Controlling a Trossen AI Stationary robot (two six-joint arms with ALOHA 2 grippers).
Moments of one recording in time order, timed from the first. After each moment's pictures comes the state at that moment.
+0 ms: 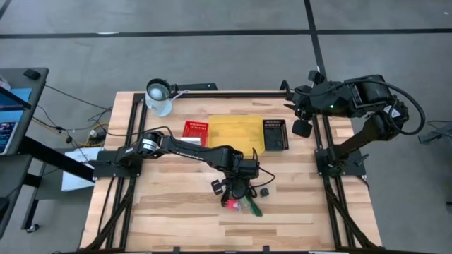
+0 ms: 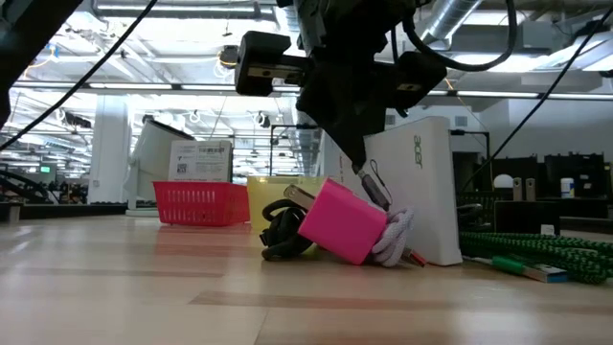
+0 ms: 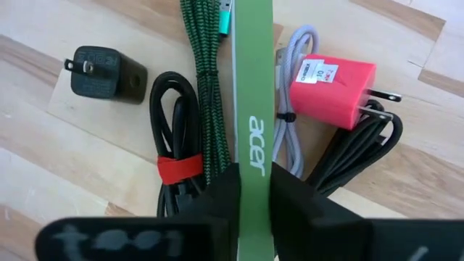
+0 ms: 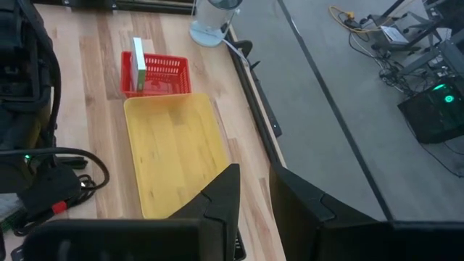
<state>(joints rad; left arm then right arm) -0.16 2.25 1.96 -0.95 0.23 0.98 0.10 1.43 2.15 -1.57 0.52 0.02</state>
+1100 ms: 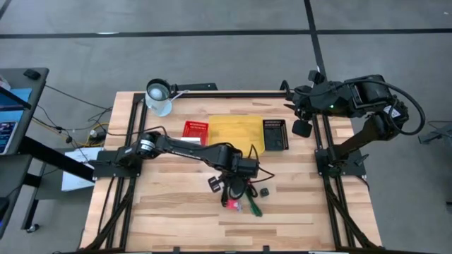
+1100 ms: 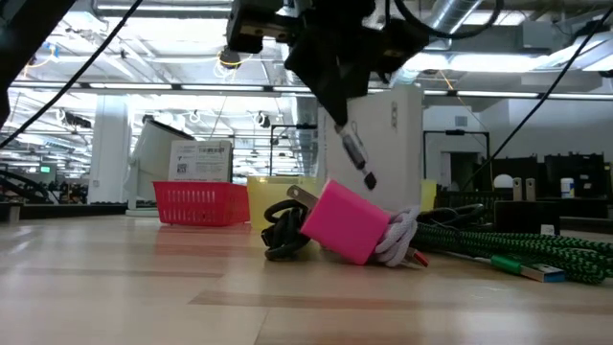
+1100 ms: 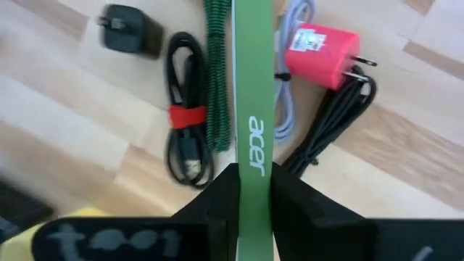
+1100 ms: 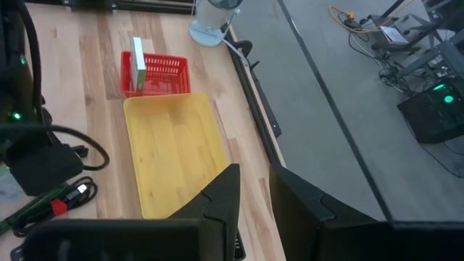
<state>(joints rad) -0.18 2.23 2.10 -1.16 0.08 0.92 0.10 1.43 2.15 -1.57 0.52 0.02</state>
